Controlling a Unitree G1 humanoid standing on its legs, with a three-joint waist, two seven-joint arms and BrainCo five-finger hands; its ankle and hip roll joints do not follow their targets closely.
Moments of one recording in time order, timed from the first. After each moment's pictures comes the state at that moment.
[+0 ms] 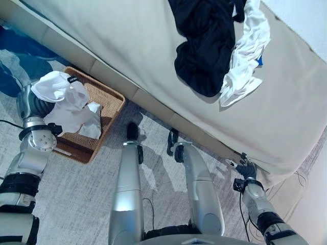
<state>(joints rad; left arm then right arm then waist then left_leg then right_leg) -0.40 0.91 -0.10 0.55 0.09 -0.13 0.53 -0.16 -0.34 0.13 0.87 0.47 -0.23 -0.25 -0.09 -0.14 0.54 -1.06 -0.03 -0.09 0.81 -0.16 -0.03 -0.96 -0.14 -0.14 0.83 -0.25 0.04</state>
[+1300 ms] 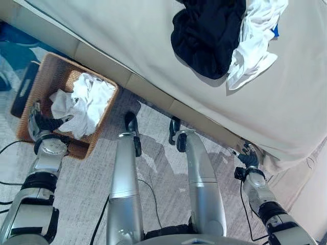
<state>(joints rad) -0.36 0.74 0.01 0.78 -0.08 -0.01 0.51 -0.24 -0.36 0.13 0.79 0.50 -0.19 -0.28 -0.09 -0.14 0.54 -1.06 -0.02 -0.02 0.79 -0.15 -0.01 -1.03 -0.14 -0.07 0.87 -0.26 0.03</state>
